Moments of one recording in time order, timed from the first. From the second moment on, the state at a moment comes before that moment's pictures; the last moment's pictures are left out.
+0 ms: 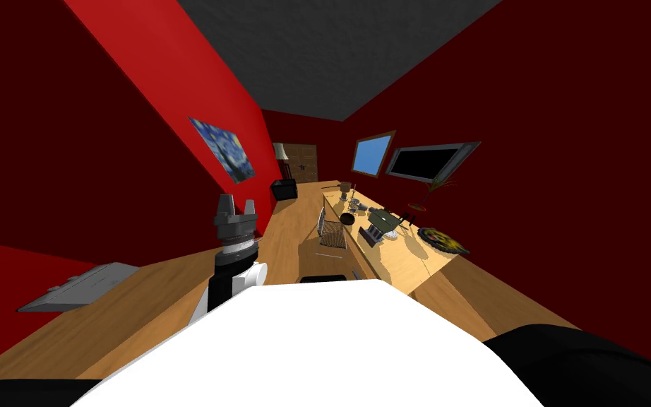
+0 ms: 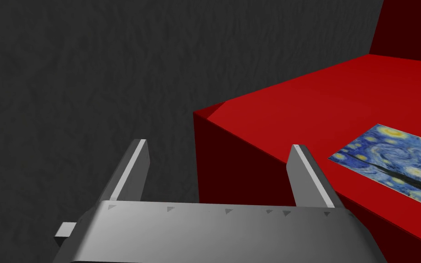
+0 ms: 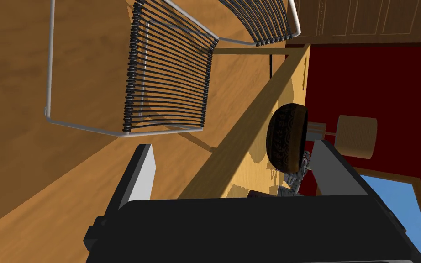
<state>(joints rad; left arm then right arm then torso) 0.49 -0.02 0.05 -2.39 -0.07 -0.54 -0.03 0.70 -0.47 0.42 -1.47 0.07 -0.48 -0.31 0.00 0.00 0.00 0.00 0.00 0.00</state>
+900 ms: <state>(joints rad) 0.49 -0.02 0.05 -2.39 -0.07 -0.54 -0.03 0.74 -0.57 0.53 -1.24 0.07 -0.53 -0.34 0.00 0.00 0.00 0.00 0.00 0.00</state>
